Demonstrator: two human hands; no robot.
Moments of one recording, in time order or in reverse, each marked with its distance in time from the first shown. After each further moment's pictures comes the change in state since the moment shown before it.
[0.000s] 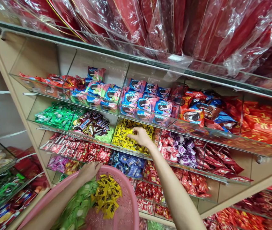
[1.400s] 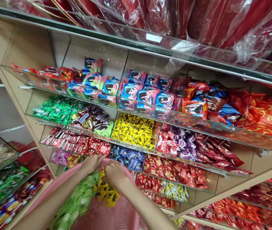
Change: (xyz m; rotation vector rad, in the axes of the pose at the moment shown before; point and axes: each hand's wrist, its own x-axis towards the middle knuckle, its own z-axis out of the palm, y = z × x) left_hand 0.007 0.005 0.005 0.071 0.025 0.041; right_hand -0.103 -0.087 0.119 -0.286 -0.538 -0.099
